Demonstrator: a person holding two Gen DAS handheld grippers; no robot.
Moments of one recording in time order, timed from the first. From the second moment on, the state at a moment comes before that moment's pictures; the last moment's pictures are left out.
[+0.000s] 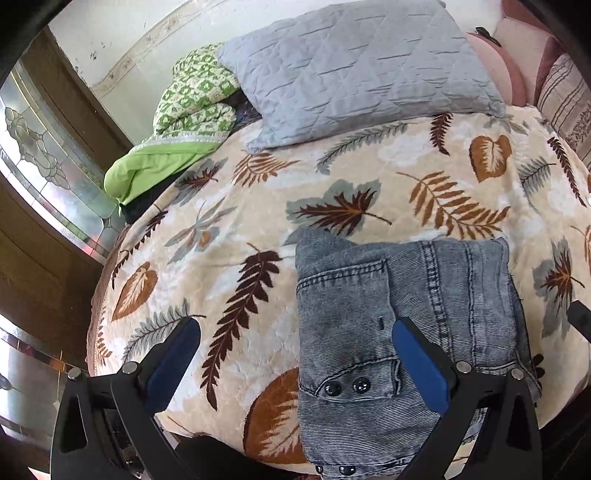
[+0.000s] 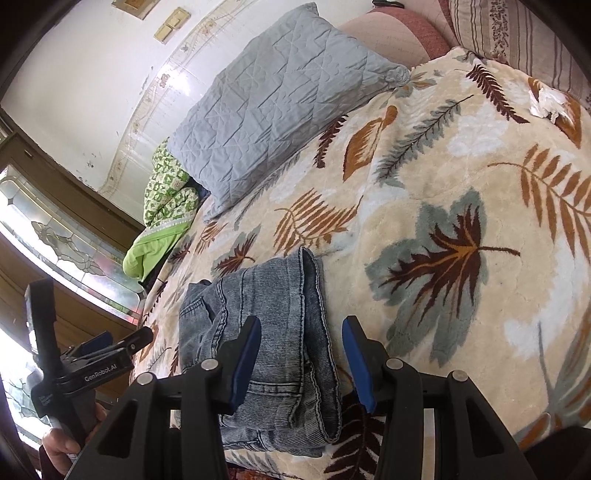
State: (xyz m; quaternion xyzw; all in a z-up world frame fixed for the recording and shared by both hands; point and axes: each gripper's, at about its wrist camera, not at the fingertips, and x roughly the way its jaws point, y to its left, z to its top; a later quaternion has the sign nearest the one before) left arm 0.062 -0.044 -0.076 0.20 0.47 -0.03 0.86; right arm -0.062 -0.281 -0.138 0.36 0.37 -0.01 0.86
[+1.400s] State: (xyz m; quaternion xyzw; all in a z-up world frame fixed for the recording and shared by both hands) left arm 0.097 0.034 -0.142 0.12 0.53 -0.01 0.84; right arm -0.040 -0.260 -0.158 0.30 0.40 -0.05 0.87
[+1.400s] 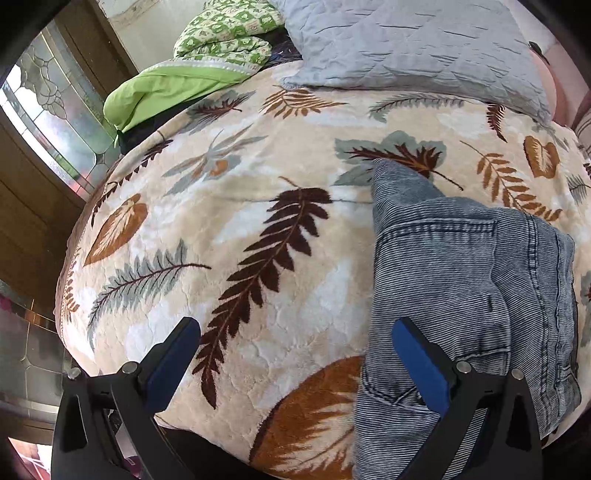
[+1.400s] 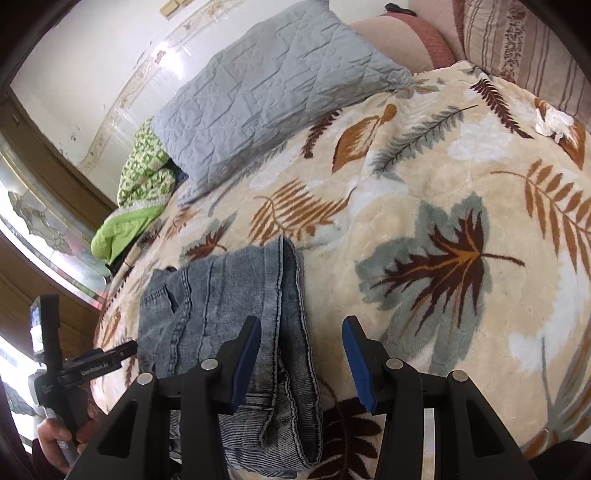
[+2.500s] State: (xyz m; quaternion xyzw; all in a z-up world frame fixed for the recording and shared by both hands) left arm 0.047 0.003 -0.150 0.20 0.48 -0.08 0.85; right arm -0.036 -0.241 -0.160 0.27 0.40 -0.02 0.88
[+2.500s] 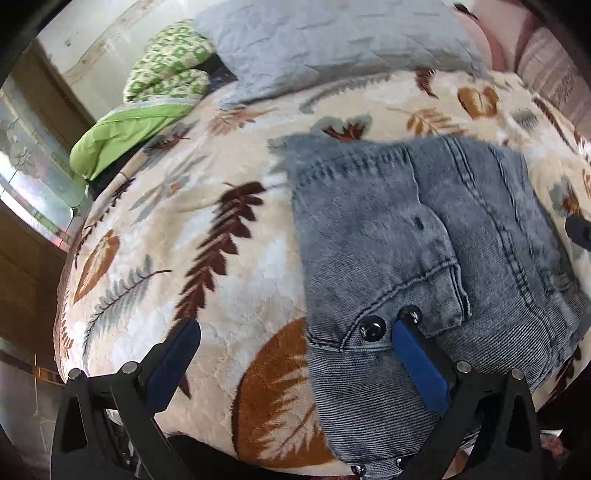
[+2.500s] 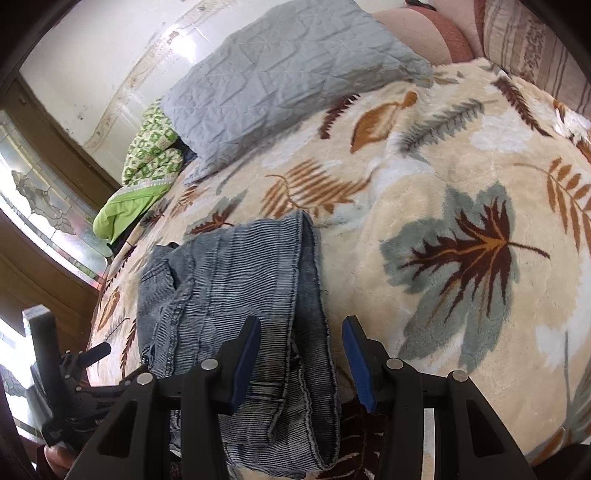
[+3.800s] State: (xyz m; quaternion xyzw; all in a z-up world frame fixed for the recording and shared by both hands) left arm 0.007 0.014 -0.042 0.16 0.34 -0.02 0.93; right arm -0.060 -0.212 -0.111 0.18 0.30 0.01 0.94
